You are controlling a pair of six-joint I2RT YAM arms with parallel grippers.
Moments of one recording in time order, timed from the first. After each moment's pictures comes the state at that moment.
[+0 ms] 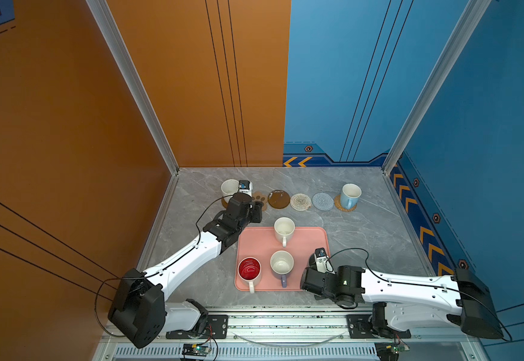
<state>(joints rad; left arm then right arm) -0.55 1.31 0.92 -0.11 -0.21 -0.37 1.28 1.19 0.78 -0.97 0.40 1.07</state>
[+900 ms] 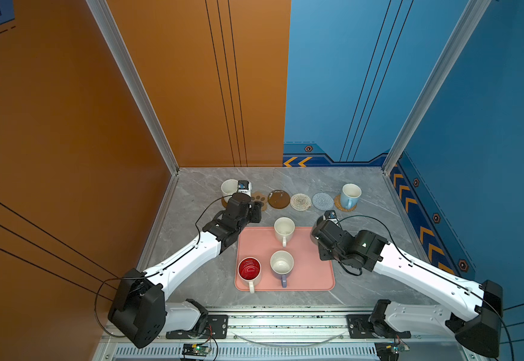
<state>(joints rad) -0.53 1.31 0.92 -0.10 -0.20 -0.37 0.88 1.21 1.07 -1.01 0.42 0.67</state>
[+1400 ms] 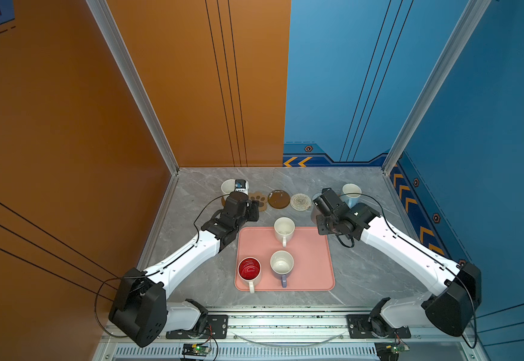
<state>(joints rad) -0.50 1.32 0.91 -0.10 -0.19 -0.37 0.64 1.42 1.30 -0.97 0.35 0.44</state>
